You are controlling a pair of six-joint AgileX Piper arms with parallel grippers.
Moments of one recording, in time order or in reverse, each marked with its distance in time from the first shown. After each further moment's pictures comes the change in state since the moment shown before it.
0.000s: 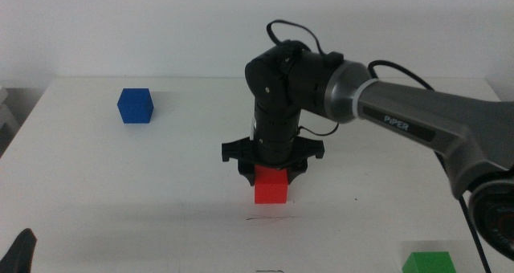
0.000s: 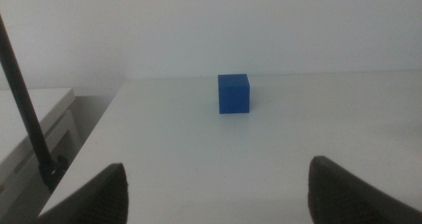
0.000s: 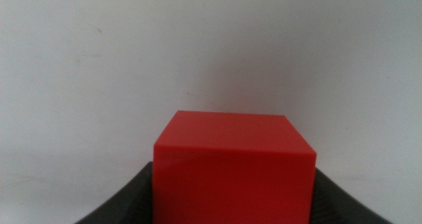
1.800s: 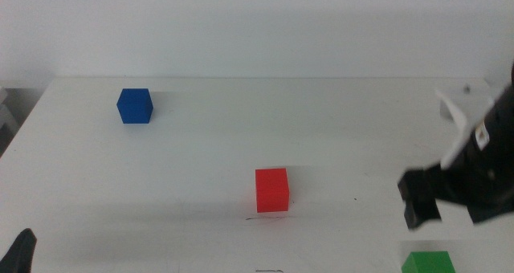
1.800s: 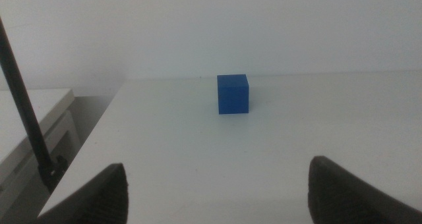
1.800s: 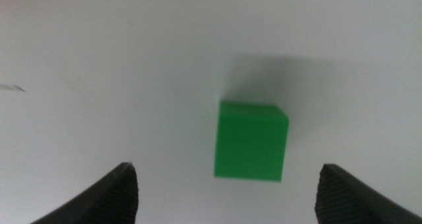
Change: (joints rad) left arm 0.000 0.000 0.000 0.000 0.000 0.000; right arm -0.223 -0.833 0.792 0.018 0.054 -0.263
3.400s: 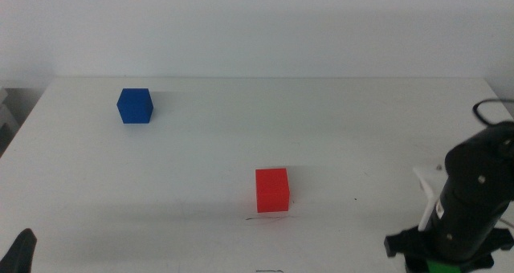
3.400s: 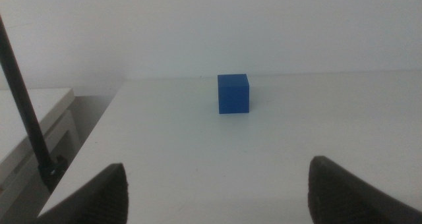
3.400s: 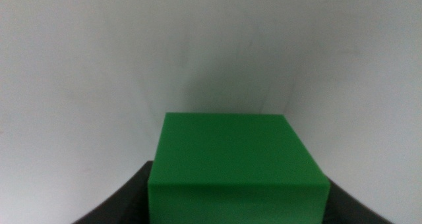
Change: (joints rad) left arm 0.000 0.000 0.000 0.000 0.000 0.000; right arm -0.027 0.200 0.273 -0.037 -0.307 0.076
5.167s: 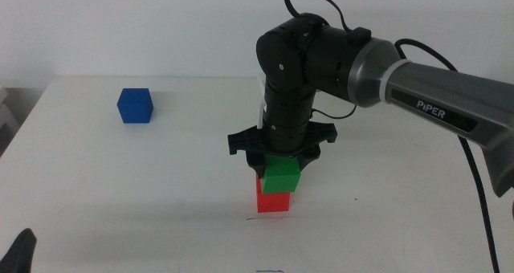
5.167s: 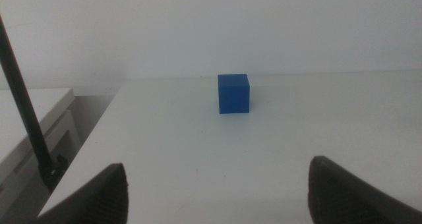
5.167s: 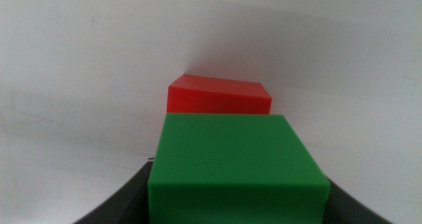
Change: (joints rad) left arm 0.000 0.000 0.000 0.000 0.000 0.000; right arm 0.245 0.541 -1.047 0.030 0.327 0.063
